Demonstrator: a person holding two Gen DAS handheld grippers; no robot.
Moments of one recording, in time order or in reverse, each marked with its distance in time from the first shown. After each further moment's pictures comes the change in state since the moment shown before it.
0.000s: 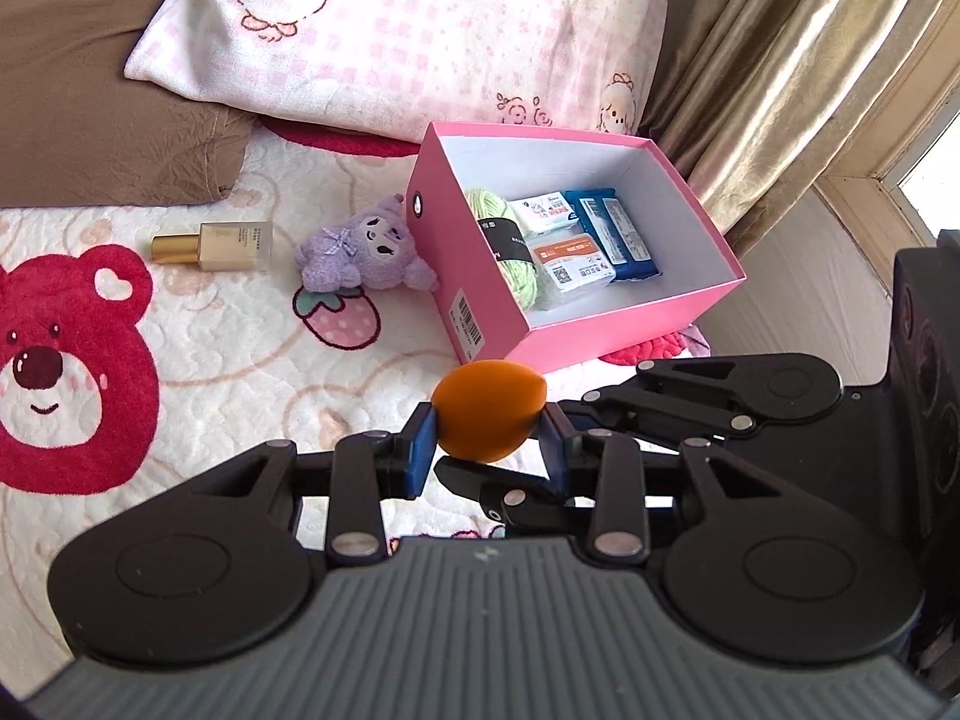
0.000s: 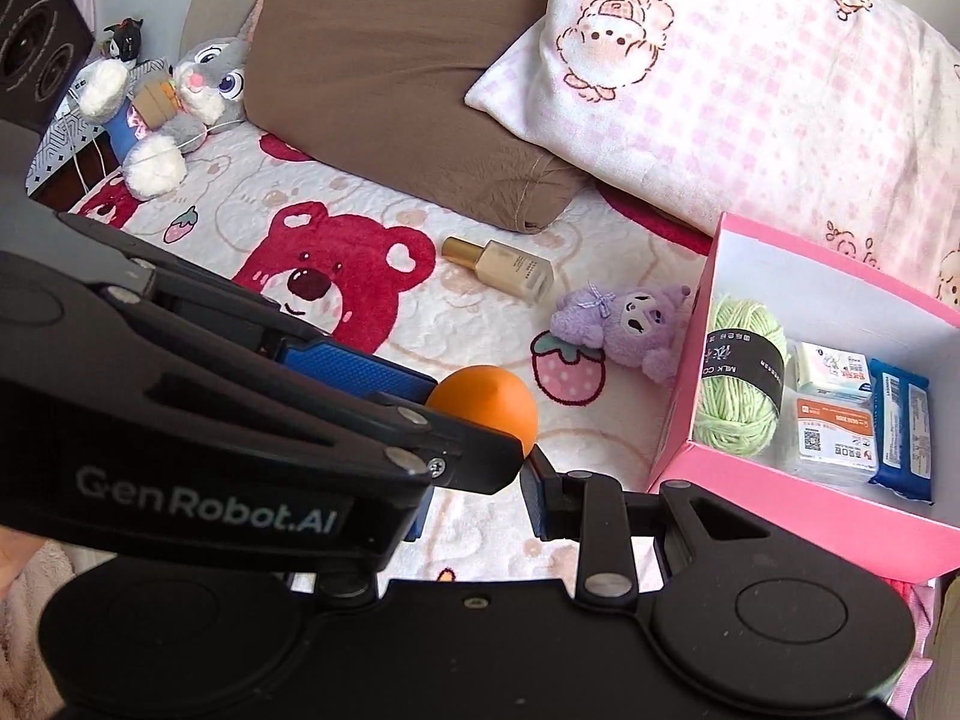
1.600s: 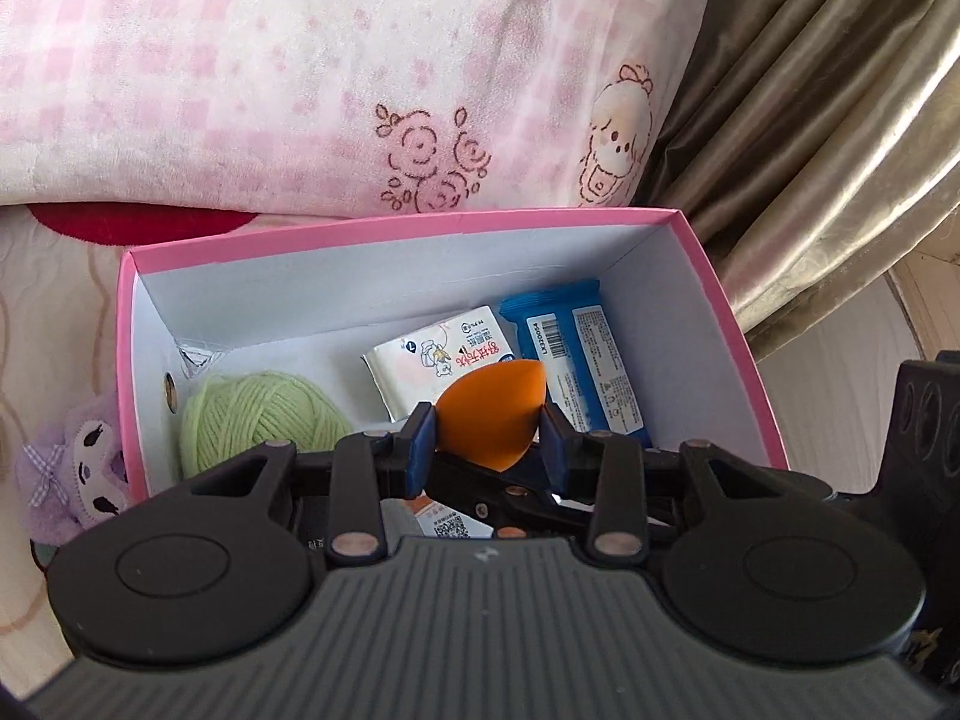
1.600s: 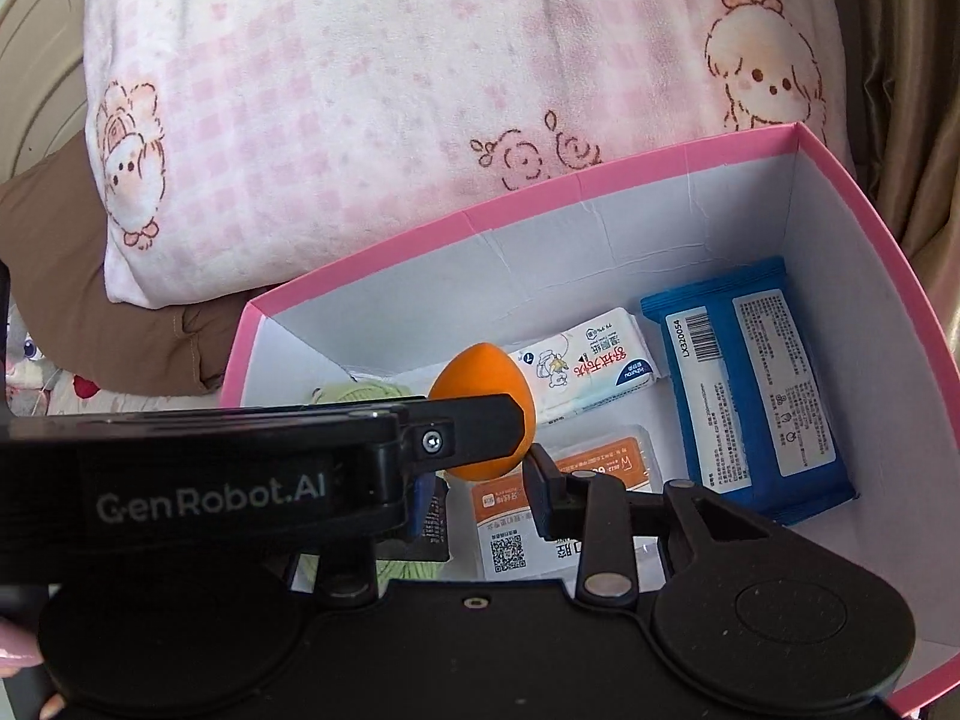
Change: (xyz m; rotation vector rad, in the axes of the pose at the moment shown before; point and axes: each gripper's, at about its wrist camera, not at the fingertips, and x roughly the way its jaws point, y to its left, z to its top) left arm 0.238 -0.063 0.153 -0.072 0.078 -0.024; right arm 0.083 -0.271 0.020 0.572 -0.006 0.004
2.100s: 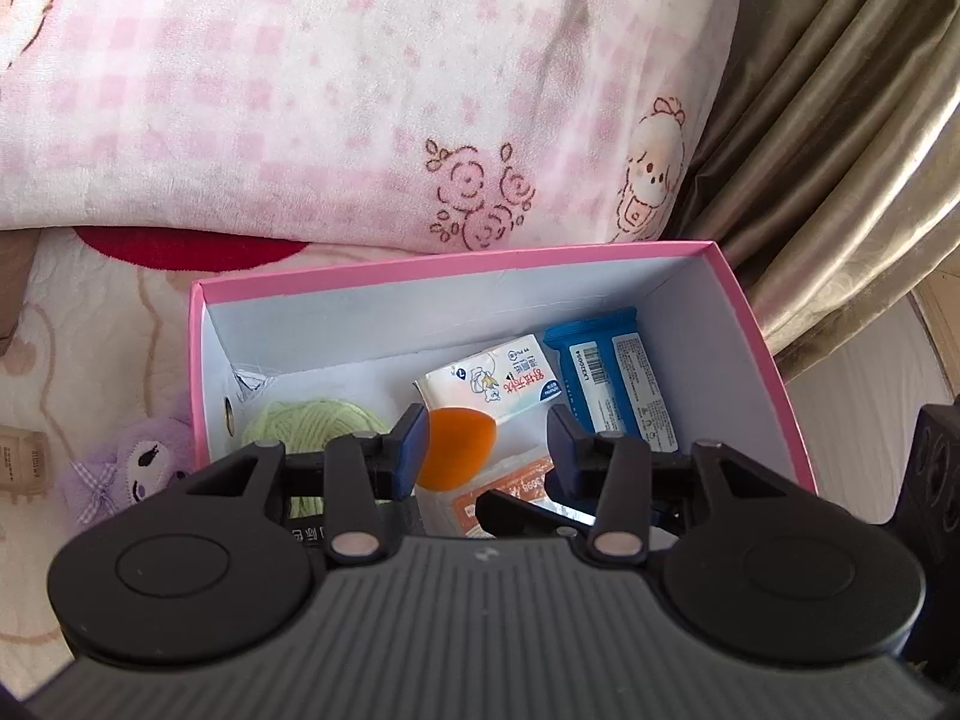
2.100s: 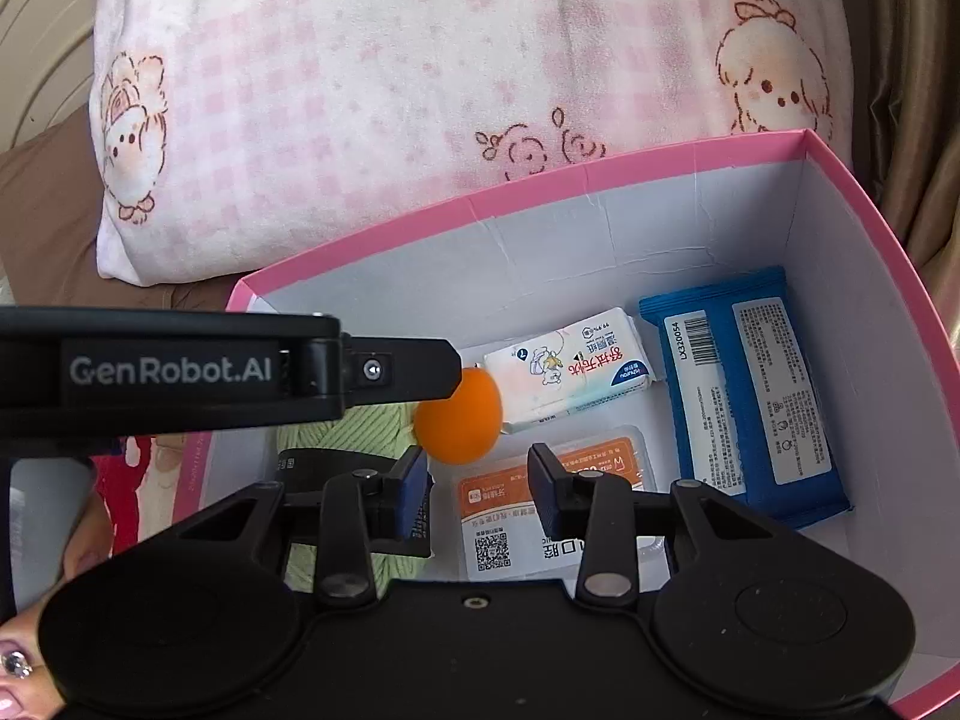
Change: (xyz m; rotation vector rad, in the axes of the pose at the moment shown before) left arm -0.022 0.012 0.004 0.002 -0.048 0.040; right arm -0.005 0.001 -0.009 -0.053 -0.019 -0.021
